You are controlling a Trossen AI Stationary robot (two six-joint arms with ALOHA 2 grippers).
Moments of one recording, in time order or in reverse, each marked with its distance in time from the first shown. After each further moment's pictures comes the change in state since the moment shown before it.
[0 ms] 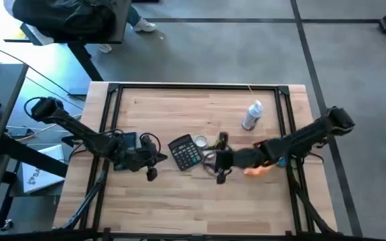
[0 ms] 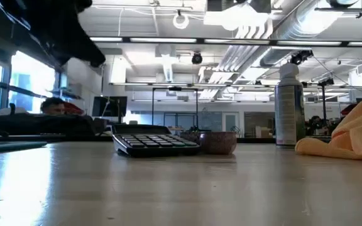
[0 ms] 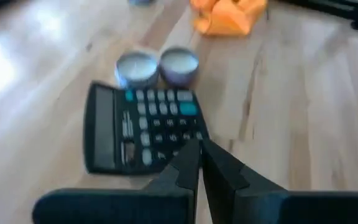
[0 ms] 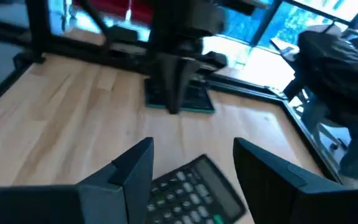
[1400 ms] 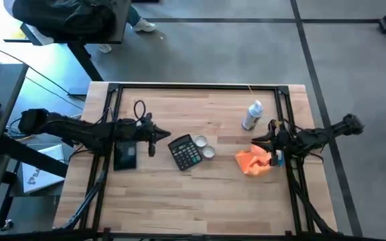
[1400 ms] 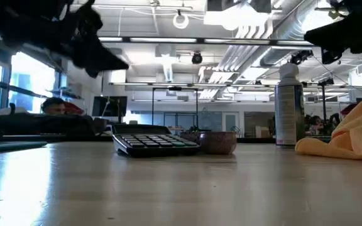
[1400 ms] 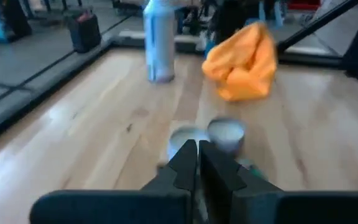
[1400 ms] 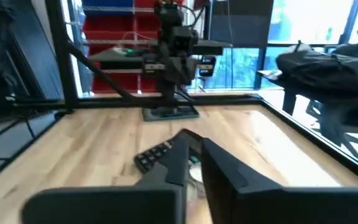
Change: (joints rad) left arm 0.571 -0.174 -0.383 0.585 0.450 0.419; right arm 0.027 -1.319 -0.848 -0.101 -0.060 0.117
